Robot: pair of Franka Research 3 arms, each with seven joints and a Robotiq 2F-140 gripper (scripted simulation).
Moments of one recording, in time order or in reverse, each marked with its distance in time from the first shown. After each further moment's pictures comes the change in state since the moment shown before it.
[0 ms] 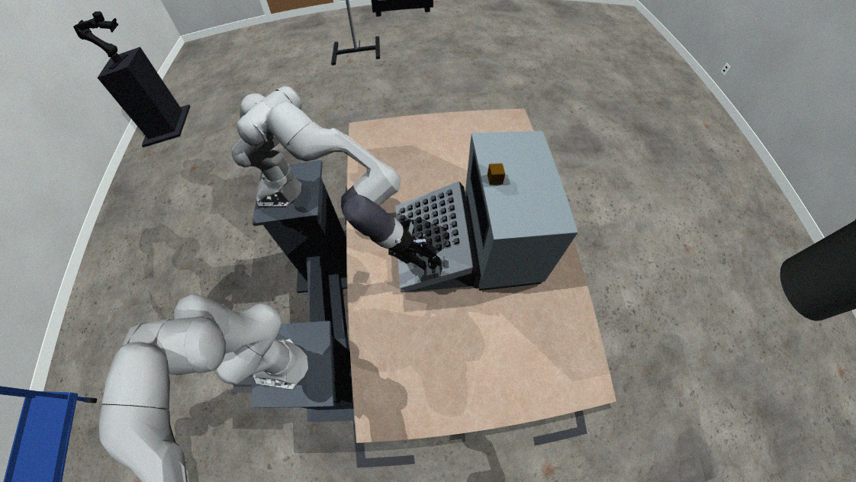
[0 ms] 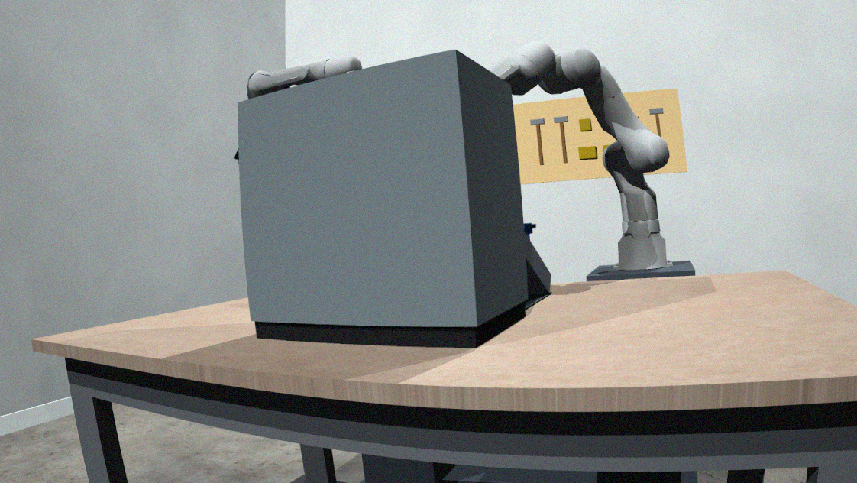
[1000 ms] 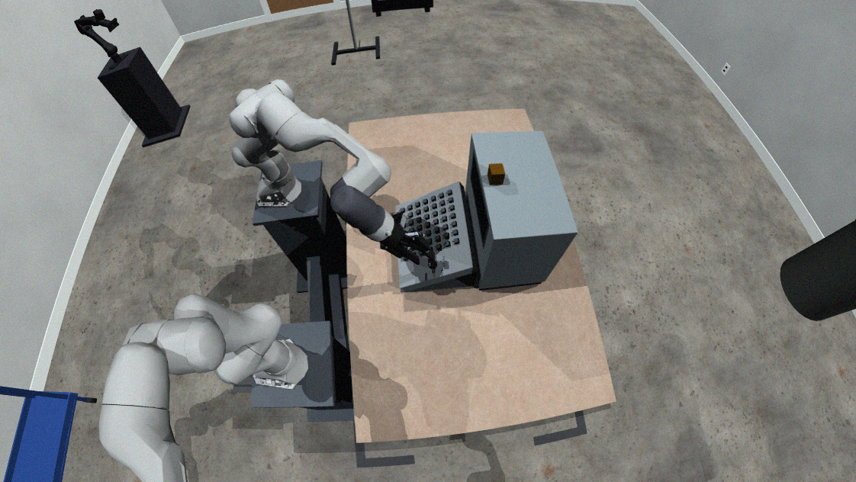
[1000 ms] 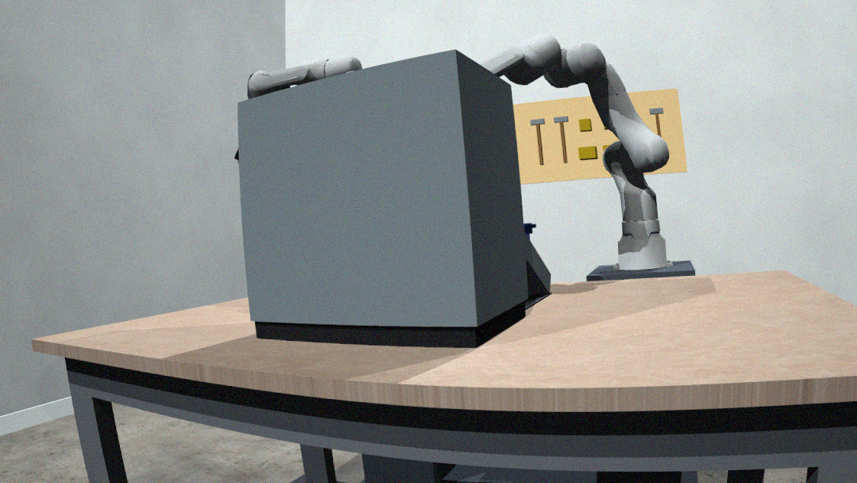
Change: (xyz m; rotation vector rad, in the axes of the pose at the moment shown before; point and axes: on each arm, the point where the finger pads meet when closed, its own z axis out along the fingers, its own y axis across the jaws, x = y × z) left arm -0.001 0.004 -0.050 -0.008 -0.003 0.002; right arm 0.000 0.000 0.000 0.000 0.000 0.000
